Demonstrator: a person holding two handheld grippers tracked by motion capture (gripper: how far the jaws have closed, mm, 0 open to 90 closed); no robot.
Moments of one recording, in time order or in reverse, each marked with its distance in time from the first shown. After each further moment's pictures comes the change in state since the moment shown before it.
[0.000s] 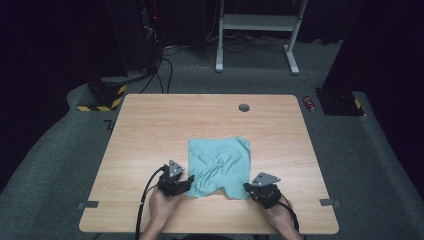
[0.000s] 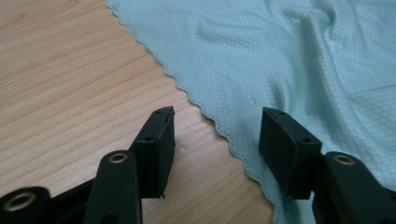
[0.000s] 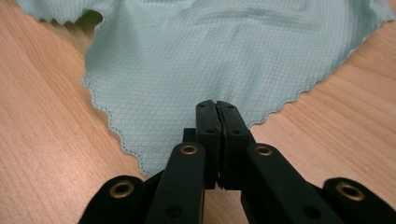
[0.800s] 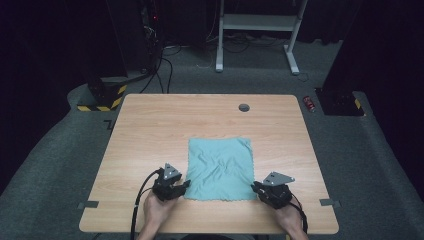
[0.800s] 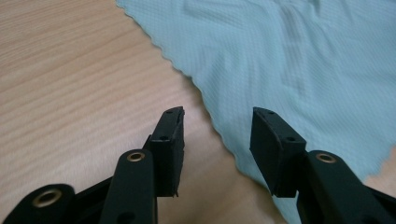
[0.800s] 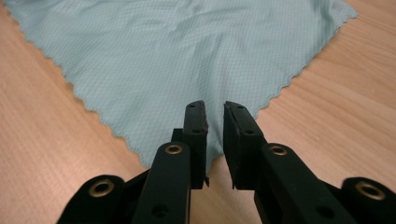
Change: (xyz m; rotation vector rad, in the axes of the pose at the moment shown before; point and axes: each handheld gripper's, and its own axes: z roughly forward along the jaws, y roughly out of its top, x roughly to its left) left arm -0.001 -0.010 -0.028 0.057 -0.064 0.006; right arm -0.014 -0.011 -0.027 -0.040 0.009 0.070
